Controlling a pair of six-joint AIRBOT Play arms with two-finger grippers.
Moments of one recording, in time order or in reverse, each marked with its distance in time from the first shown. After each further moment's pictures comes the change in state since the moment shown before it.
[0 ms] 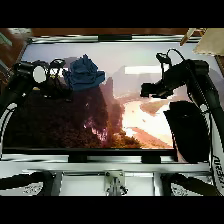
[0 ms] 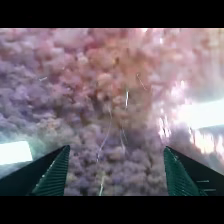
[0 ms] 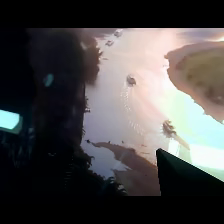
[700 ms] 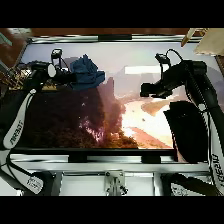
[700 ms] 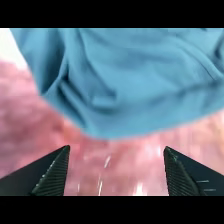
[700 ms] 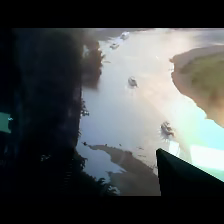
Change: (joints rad) left arm 0.106 -0.396 0.240 -0.027 0.448 -0.102; right arm 0.000 -0.013 -0.001 0.001 0.016 0.000
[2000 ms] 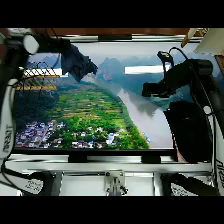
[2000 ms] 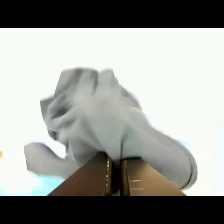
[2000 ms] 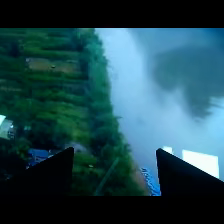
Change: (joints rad) left arm -0.060 0.204 0.322 -0.024 -0.033 0.079; right arm 0.001 0.071 0.001 -0.029 -0.029 -0.010
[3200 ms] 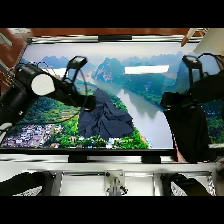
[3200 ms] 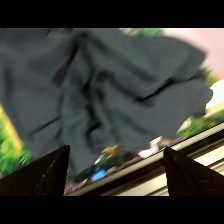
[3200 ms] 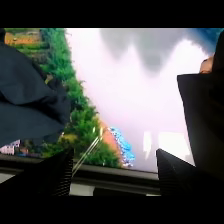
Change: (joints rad) left arm -0.331 0.343 -0.540 -0.102 -0.476 -0.078; right arm -0.113 0.240 -0.133 -0.038 -0.188 -0.016
